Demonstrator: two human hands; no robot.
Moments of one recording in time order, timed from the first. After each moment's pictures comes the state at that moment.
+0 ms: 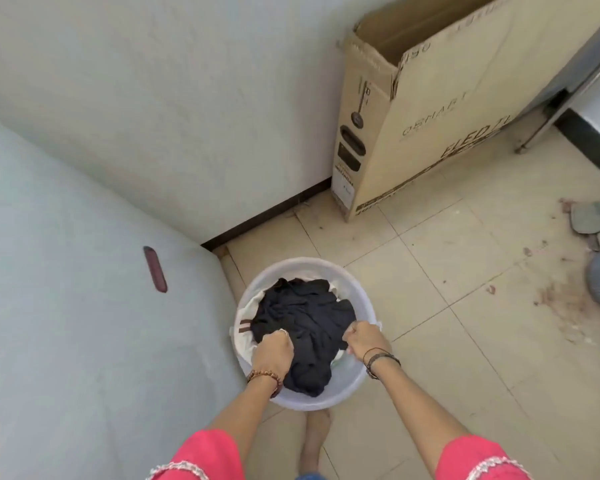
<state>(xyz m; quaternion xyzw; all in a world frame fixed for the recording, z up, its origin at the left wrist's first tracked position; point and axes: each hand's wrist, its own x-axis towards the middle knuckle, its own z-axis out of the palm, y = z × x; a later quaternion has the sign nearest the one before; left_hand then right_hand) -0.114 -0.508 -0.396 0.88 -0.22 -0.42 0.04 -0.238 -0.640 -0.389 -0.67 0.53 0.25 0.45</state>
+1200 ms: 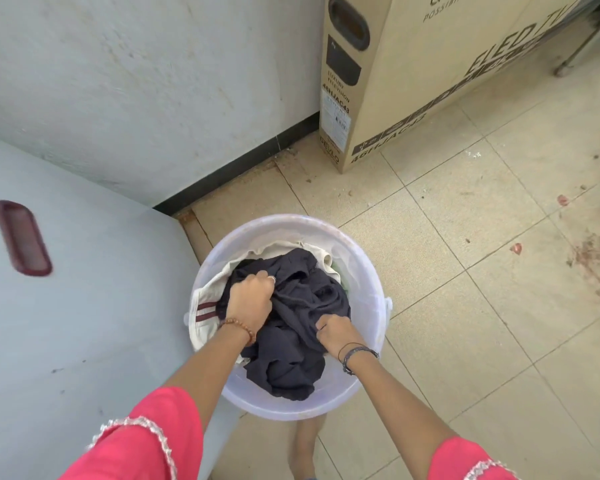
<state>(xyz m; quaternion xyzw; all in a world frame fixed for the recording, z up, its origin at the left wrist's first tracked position) -0.077 -0.549 -0.537 0.83 -0.49 -0.23 -0.13 -0.242 -0.611 -0.578 -0.69 0.46 0.28 0.48</state>
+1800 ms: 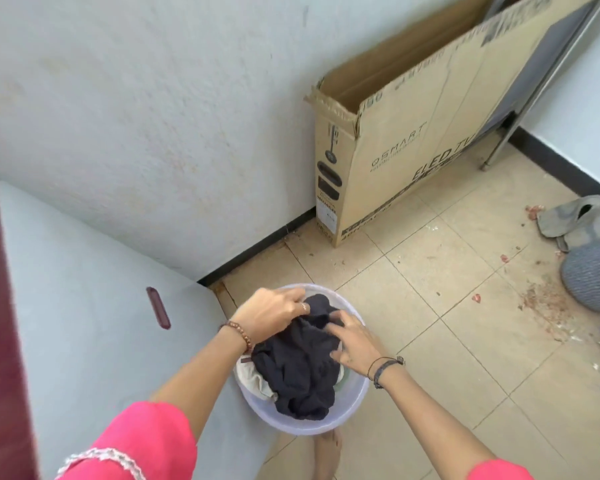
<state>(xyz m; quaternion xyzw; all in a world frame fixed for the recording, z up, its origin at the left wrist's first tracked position) -0.040 -0.577 -0.277 0.62 -0.78 -0.05 -0.06 -0.237 -0.653 -0.359 -0.89 0.28 0.14 0.33</state>
